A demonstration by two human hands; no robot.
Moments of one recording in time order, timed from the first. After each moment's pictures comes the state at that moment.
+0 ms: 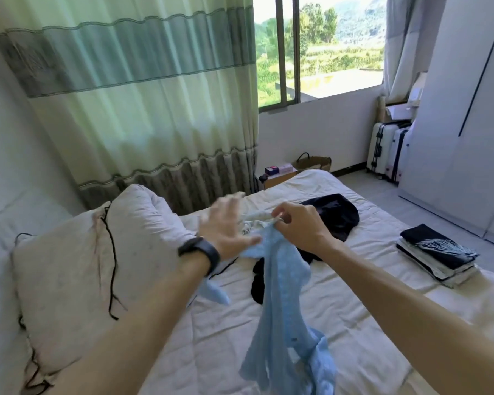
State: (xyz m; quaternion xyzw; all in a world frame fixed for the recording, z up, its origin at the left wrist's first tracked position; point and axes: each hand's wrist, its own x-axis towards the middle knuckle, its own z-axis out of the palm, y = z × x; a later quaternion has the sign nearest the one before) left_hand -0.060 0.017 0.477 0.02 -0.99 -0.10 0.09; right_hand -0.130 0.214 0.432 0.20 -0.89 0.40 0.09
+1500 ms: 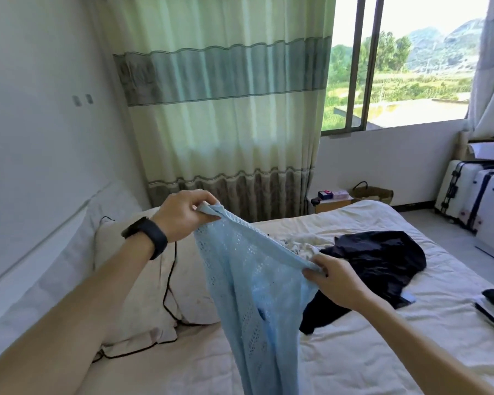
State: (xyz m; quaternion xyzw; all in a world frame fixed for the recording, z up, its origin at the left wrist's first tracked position) left_hand 0.037 -0.165 0.568 0.00 -0.93 -0.31 0.21; right_hand -0.087 0.138 0.405 0.28 -0.87 0.40 0.00
